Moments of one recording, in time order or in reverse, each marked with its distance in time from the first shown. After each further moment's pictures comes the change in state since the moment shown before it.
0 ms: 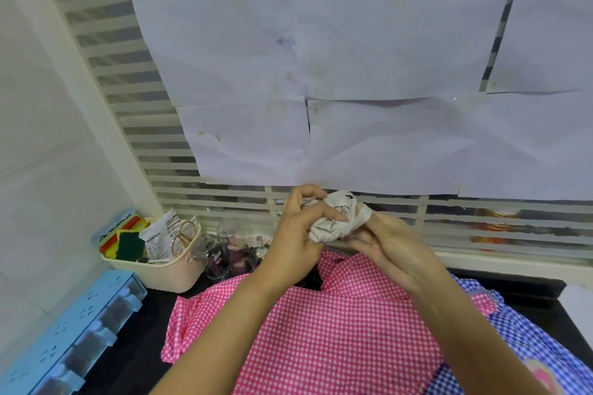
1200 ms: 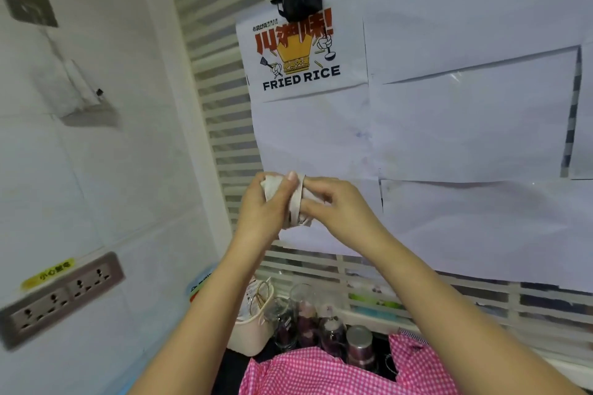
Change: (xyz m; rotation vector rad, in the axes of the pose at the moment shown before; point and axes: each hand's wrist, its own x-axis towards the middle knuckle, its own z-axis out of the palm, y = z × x) left_hand 0.035 0.091 -0.165 -0.032 0.525 -0.245; right_hand 0.027 -0.080 0.189 -0.838 -0.252 -0.774
